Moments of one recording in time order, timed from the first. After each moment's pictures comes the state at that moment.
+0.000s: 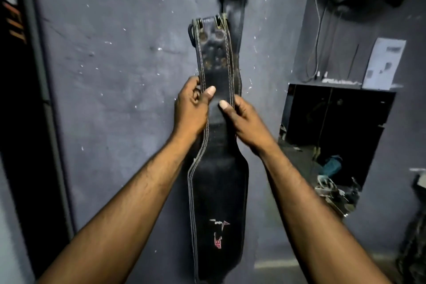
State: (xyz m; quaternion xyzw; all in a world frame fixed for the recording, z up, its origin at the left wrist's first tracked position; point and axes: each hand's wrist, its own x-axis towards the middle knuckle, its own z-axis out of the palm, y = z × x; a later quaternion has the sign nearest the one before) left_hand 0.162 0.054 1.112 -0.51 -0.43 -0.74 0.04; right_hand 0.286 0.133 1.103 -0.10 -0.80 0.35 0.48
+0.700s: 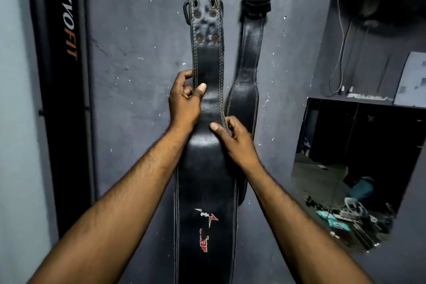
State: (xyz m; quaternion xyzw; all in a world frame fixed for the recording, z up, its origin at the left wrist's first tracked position) left_hand 0.118 0.041 1.138 -0.43 -0.43 -0.78 0.11; right_hand 0.254 0.103 1.073 -0.11 -0.80 0.34 0.48
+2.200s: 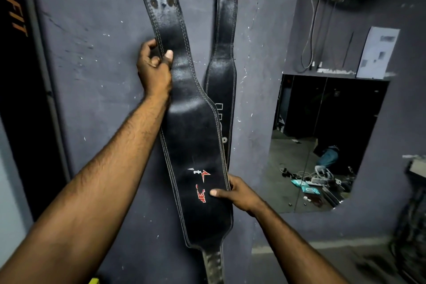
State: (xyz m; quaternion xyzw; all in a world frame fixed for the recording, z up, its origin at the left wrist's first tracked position) left_hand 0.102 0.047 1.152 -0.37 -0.37 -0.85 0.07; right_hand 0.322 0.132 0.902 -0.21 -0.78 0.55 0.23
